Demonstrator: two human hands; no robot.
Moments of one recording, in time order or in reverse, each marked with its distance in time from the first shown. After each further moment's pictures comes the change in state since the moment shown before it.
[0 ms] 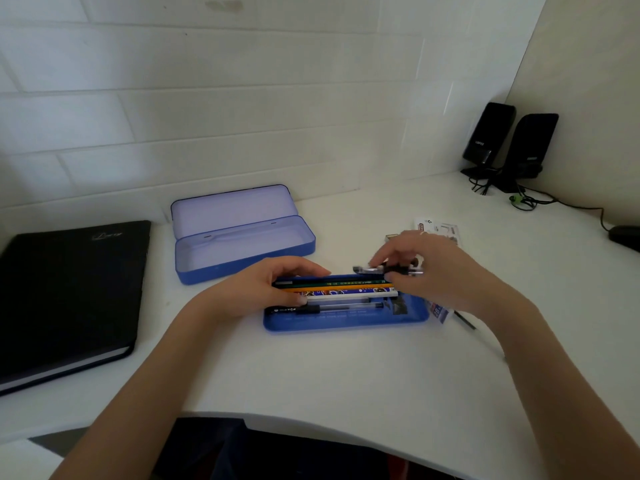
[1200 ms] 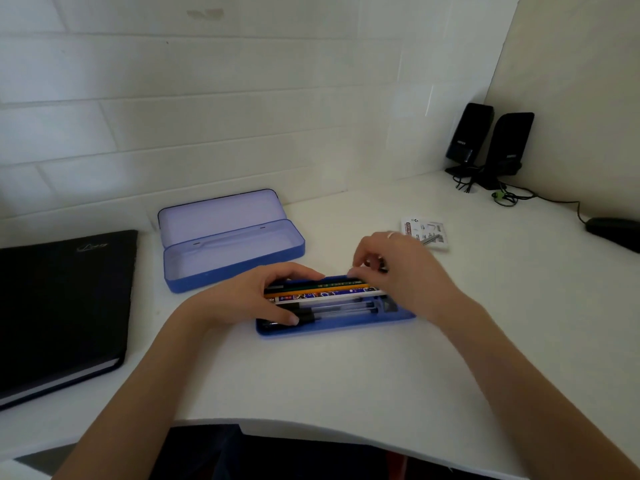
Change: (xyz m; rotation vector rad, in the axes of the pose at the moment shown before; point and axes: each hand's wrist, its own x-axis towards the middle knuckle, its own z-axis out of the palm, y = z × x) left_hand 0.000 0.002 -0.002 -0.024 -0.112 -0.012; right_hand 0.008 -0.007 0.025 -0.225 0.185 -0.088
